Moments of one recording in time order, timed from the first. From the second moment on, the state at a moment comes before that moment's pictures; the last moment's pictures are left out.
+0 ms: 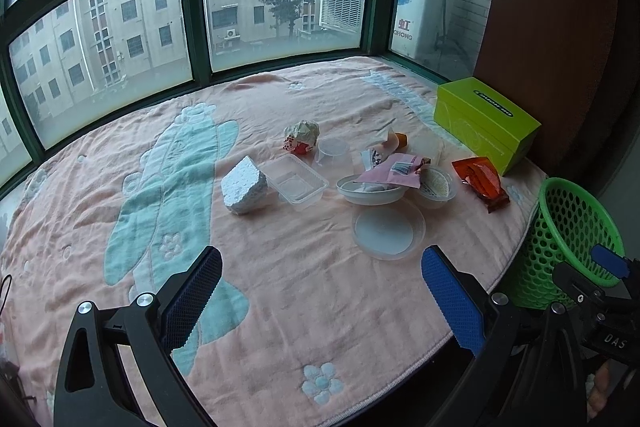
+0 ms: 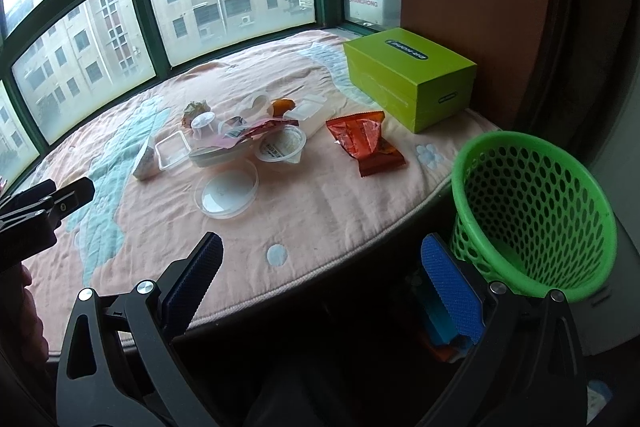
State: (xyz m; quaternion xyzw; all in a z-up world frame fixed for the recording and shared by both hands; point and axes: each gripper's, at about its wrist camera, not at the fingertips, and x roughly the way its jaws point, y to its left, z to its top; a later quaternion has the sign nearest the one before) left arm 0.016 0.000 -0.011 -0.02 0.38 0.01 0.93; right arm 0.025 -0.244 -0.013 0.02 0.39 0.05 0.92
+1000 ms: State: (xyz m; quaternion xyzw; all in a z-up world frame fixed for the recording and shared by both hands) left arm 0.058 0.044 -0.028 -0.06 0.41 0.04 0.91; right arm 0.131 -0.214 -0.047 -0.01 0.44 0.14 0.89
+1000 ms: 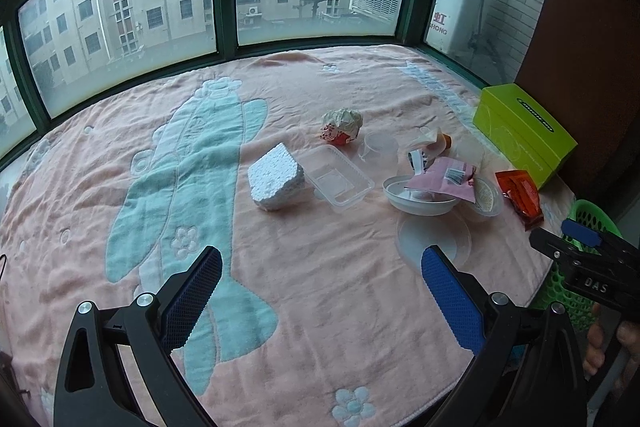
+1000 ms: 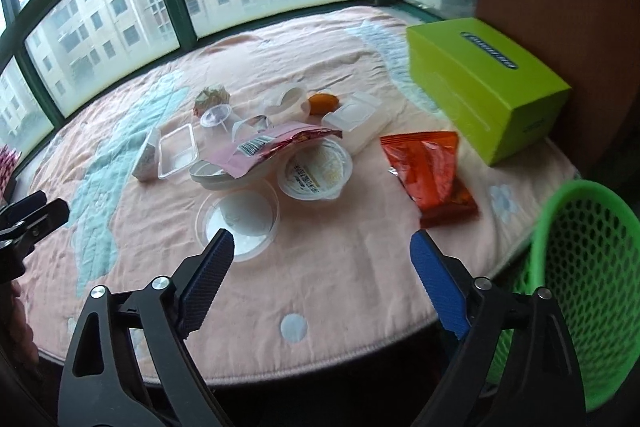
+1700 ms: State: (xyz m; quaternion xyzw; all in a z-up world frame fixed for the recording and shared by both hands) left arm 0.091 0.060 -0.039 -0.08 0.43 0.03 0.90; right arm 0.207 -0.189 -0.099 -0.08 0.47 0.16 0.86
